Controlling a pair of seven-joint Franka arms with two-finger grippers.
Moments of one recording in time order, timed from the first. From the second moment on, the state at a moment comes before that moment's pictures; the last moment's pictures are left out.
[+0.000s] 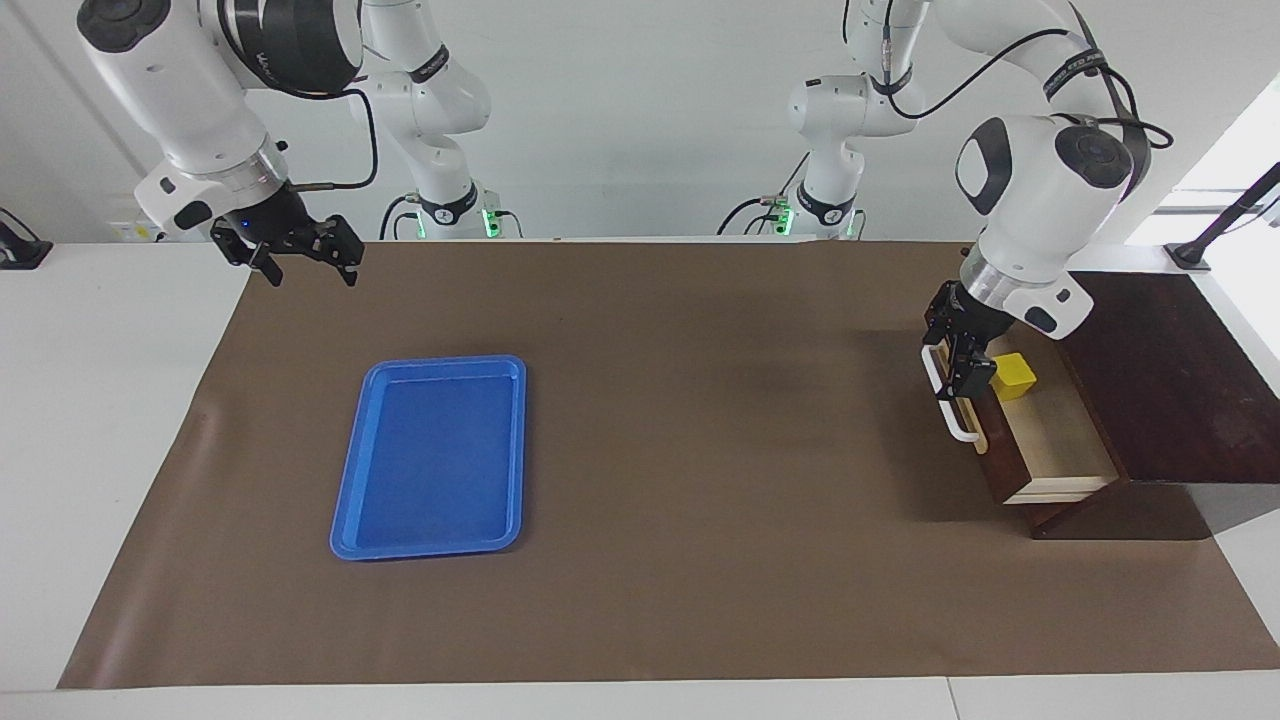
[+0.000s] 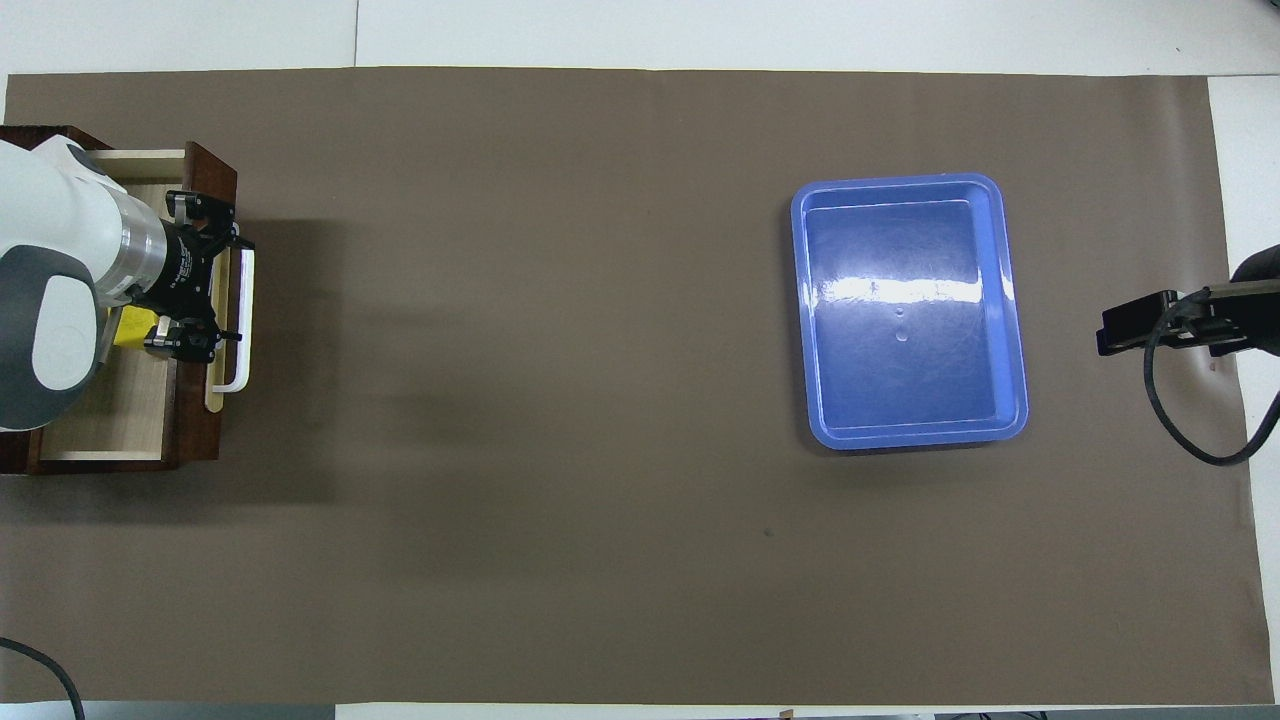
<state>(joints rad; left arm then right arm) -0.06 0.10 -0.03 -1.88 0.00 2.03 -1.49 0.00 -0.05 -0.04 -1.72 0.00 1.59 -0.01</state>
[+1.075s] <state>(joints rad) 0.15 0.10 -0.02 -1.90 0.10 2.09 -1.41 0.00 -0.04 -0.04 -1.70 0.00 1.58 -0.01</state>
